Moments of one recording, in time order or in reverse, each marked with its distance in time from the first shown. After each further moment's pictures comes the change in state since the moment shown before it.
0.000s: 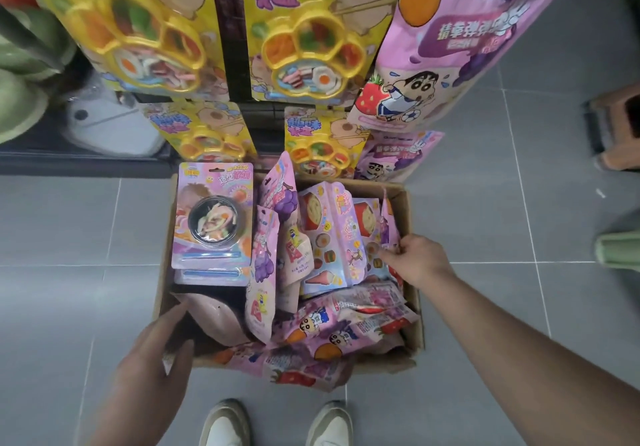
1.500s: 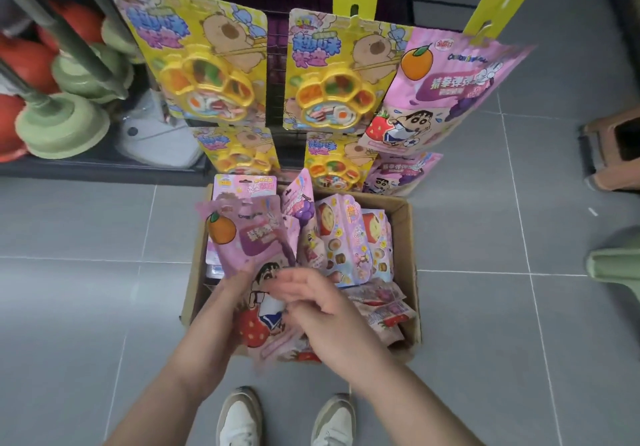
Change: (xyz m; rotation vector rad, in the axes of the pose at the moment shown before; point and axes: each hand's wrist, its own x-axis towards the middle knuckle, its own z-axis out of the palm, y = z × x) left_hand -0.003 0.108 -0.060 -1.027 -0.484 -0.329; right_hand -0.202 -0.097 0.015 0.733 -0.434 -0.460
